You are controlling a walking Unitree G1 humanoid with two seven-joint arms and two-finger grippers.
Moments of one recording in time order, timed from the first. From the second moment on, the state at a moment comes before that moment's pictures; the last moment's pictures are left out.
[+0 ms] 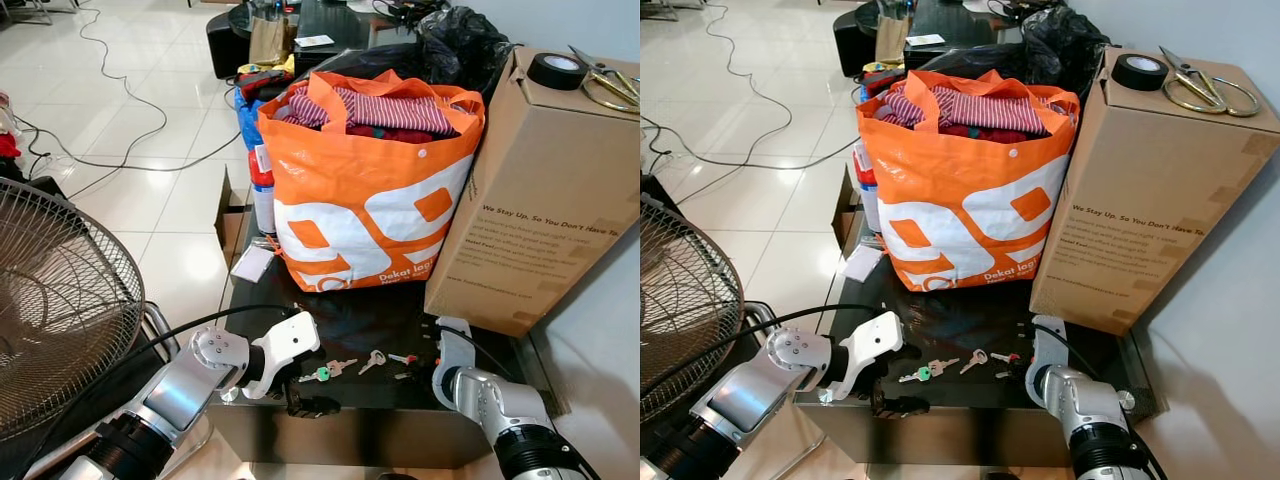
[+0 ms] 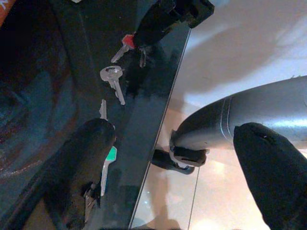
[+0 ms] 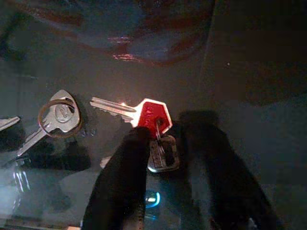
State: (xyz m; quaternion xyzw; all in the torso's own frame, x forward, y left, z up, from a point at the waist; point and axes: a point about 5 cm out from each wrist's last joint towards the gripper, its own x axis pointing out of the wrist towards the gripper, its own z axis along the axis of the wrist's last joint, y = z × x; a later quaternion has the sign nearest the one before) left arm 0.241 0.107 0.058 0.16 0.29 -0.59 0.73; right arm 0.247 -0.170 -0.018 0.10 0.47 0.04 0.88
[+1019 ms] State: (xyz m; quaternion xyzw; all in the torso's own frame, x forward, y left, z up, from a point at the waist) left arm 0.260 0.110 0.066 0.14 0.18 -0.45 0.86; right arm 0.240 -0.190 0.022 0.09 0.40 0.06 0.91
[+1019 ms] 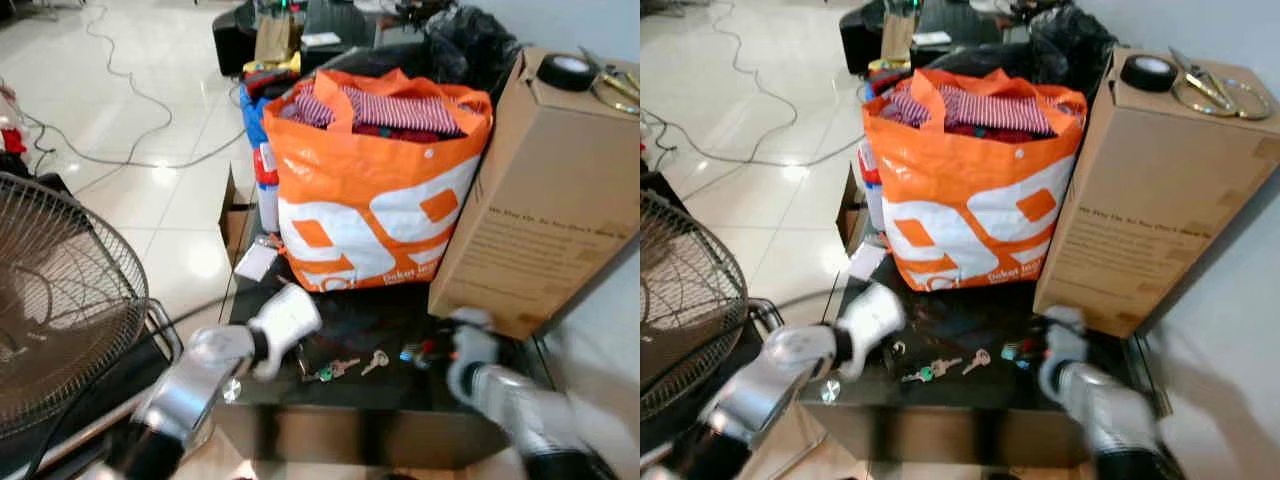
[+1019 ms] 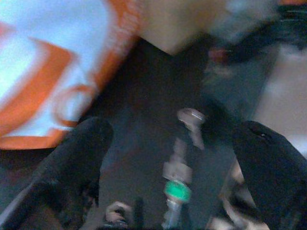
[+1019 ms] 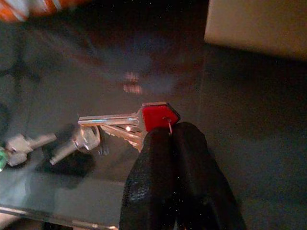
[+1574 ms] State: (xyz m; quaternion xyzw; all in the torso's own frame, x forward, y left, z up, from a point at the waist) left arm 0.297 0.151 0.146 0.14 -0.01 -0.20 0.97; right arm 0.227 -0.188 0.139 0.01 0.08 -0.03 1.00
